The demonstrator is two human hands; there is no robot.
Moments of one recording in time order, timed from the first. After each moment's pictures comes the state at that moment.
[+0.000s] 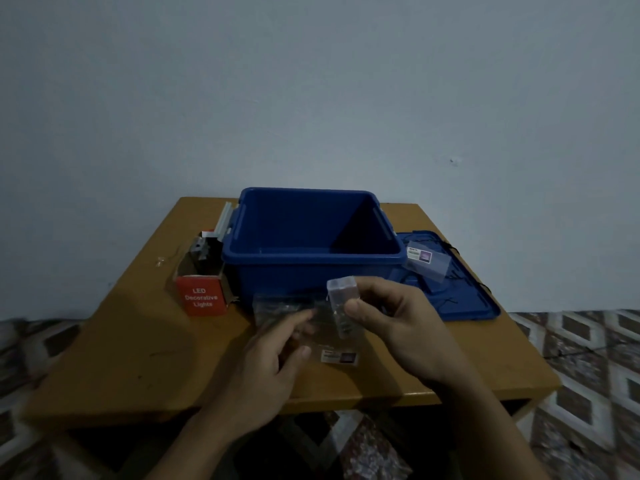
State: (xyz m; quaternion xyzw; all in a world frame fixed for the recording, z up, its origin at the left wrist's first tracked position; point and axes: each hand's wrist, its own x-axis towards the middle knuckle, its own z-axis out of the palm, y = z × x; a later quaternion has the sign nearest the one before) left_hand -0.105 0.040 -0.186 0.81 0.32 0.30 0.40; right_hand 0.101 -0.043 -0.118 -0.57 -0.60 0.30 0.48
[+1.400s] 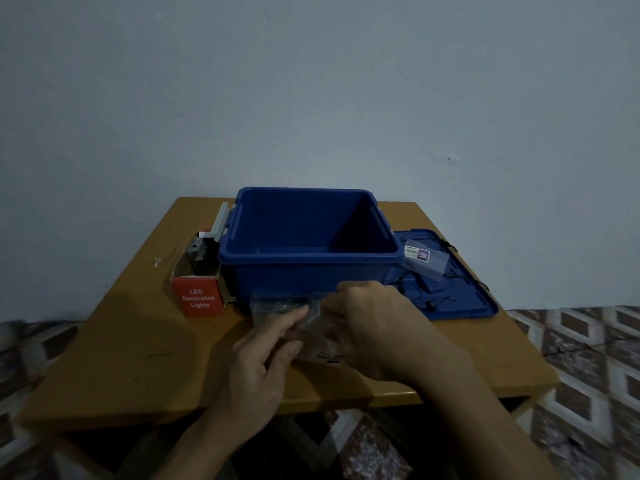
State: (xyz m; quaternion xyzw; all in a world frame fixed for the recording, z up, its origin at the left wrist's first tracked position) left_hand -0.103 0.032 -0.192 0.77 0.27 0.44 0.38; right_hand 0.067 -0.029 -0.084 -0.68 -0.73 0.05 0.08
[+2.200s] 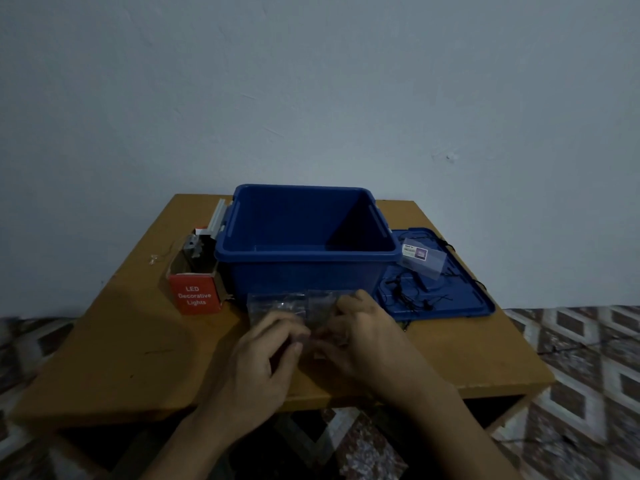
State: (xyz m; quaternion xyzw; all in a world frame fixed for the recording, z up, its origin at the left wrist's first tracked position) left_hand -0.103 0.033 -0.180 0.84 0.27 0.36 0.29; right_hand 0.076 -0.035 -0.137 -0.63 -0.75 -0.02 0.21
